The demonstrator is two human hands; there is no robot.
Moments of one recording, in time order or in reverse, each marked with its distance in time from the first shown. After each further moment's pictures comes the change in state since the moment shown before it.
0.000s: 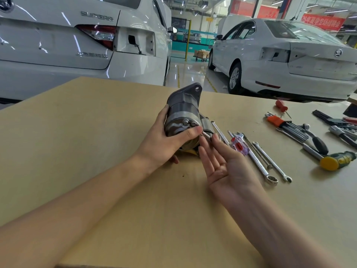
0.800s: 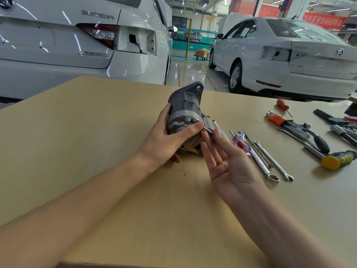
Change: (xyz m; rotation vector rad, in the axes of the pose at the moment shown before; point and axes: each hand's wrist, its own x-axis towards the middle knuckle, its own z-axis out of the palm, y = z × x) left_hand 0.000 -0.001 -0.001 0.001 -0.002 0.001; right_hand 0.001 0.000 -0.001 -0.010 -0.089 -0.105
